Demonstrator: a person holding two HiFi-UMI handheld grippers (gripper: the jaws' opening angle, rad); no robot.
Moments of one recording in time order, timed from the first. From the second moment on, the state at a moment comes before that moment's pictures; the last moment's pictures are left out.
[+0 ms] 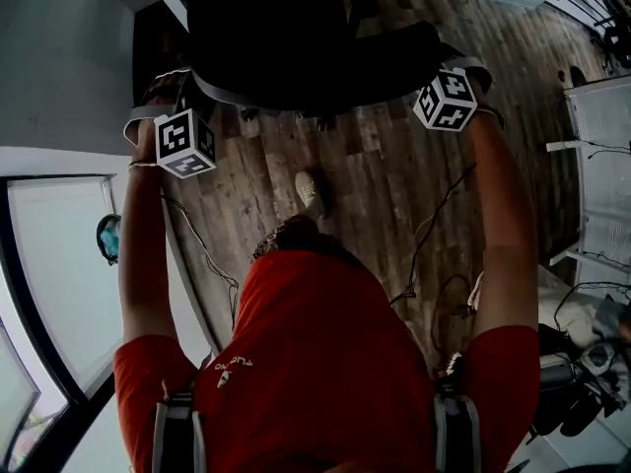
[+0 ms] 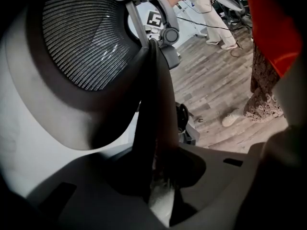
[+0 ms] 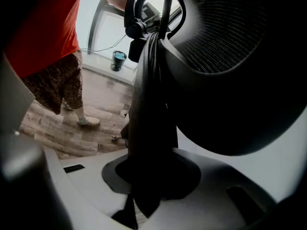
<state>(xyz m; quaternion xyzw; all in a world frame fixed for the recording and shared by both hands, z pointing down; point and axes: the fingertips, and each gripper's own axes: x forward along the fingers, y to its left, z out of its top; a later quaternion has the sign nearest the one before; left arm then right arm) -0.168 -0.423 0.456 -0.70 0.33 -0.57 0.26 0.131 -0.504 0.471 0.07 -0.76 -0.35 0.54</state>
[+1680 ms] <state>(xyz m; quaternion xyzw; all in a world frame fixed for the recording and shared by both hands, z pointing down) -0.232 -0.799 0.477 -0.66 0.38 -0.63 0.17 0.067 -0.913 0.503 0.00 -0.77 -0.37 0.52</state>
